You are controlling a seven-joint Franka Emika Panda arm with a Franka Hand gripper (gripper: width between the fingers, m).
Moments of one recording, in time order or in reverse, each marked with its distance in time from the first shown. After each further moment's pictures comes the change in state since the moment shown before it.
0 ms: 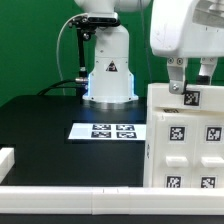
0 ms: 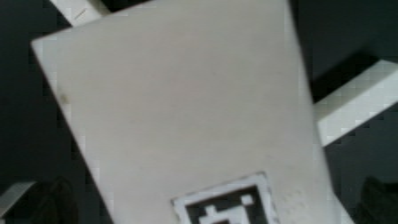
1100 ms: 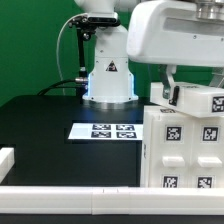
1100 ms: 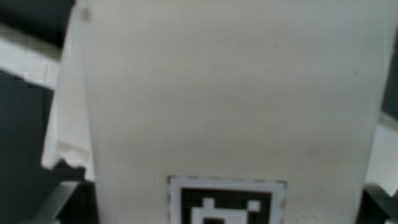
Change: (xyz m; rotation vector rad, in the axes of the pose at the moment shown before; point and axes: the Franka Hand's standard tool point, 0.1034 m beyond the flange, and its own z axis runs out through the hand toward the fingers) arm 0.003 0.002 0.006 -0.012 0.013 0.702
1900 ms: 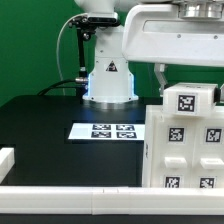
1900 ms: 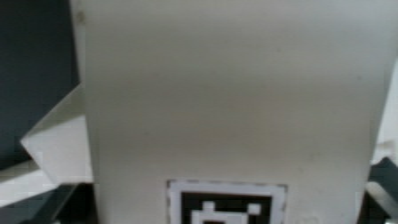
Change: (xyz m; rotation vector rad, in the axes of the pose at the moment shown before) arm -0.001 0.001 0.001 0.022 -0.011 0.776
